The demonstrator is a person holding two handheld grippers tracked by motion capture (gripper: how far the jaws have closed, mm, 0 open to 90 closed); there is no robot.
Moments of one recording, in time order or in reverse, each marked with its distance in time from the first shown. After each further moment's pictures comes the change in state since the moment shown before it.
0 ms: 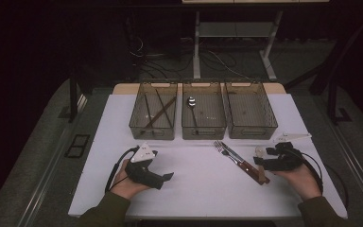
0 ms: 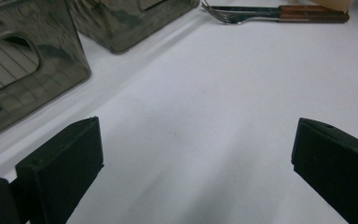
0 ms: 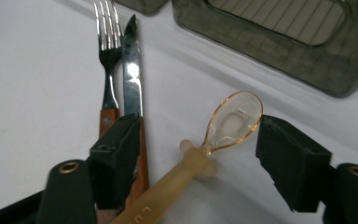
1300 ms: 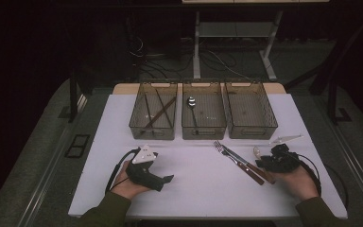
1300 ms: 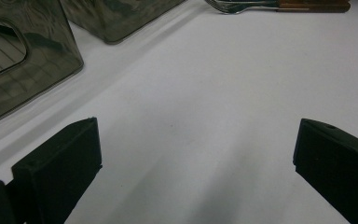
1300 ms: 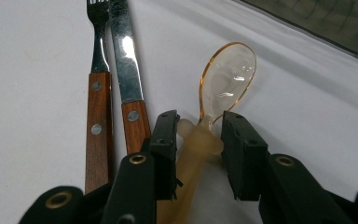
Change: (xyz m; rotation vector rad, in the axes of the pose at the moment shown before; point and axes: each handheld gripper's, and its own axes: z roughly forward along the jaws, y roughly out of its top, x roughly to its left) left arm 0.000 -0.003 0.004 0.016 -0.010 -0.004; right arm 0.000 -0.006 0.012 0.121 0.002 -0.005
